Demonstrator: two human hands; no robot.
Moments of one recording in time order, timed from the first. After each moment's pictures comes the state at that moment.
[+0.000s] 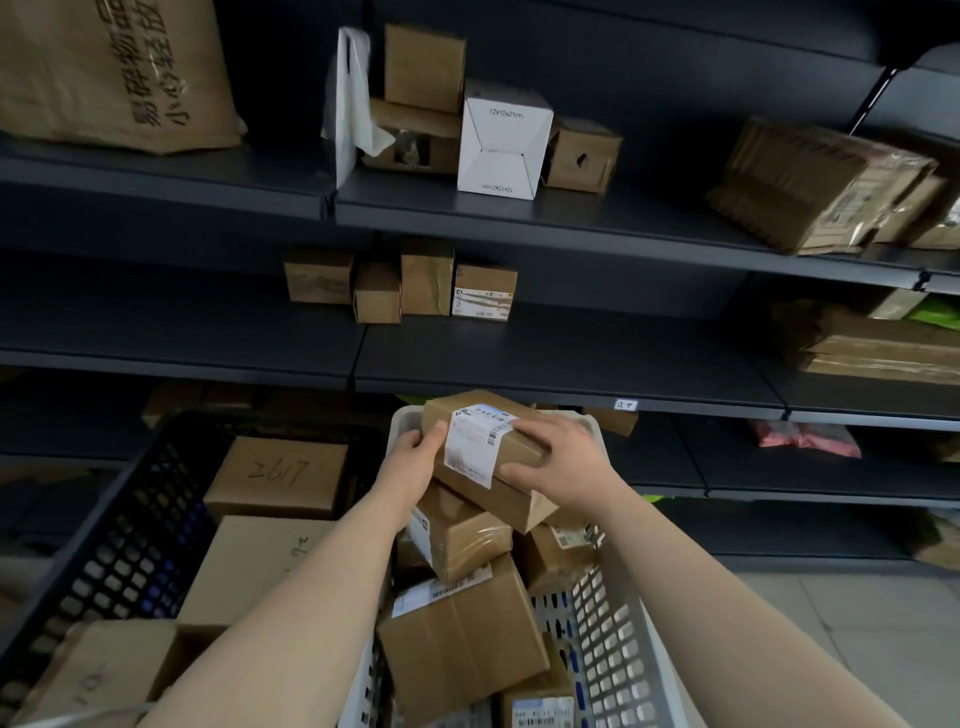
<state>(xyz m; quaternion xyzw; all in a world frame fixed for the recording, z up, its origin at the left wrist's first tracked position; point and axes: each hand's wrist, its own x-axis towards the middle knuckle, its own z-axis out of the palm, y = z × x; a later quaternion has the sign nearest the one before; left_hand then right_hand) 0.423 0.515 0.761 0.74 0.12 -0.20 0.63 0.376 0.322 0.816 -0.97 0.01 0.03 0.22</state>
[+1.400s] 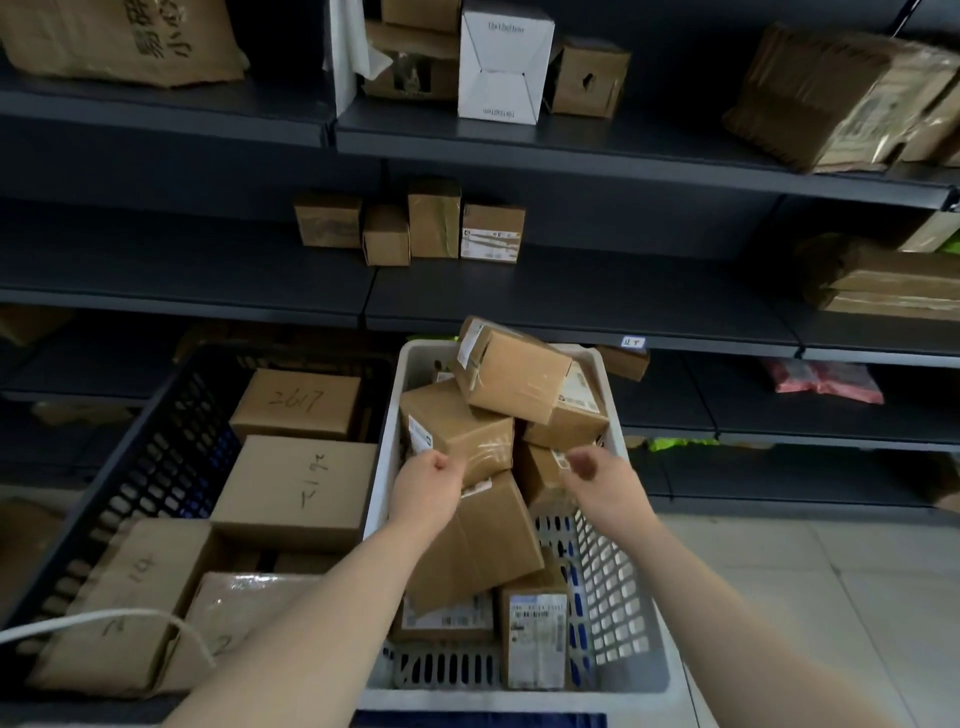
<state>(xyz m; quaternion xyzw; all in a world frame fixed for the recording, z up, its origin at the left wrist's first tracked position) 0.304 0.501 0.734 0.81 0.13 -0.17 0.54 0.270 0.296 0.748 -0.91 0.18 0.07 0.36</state>
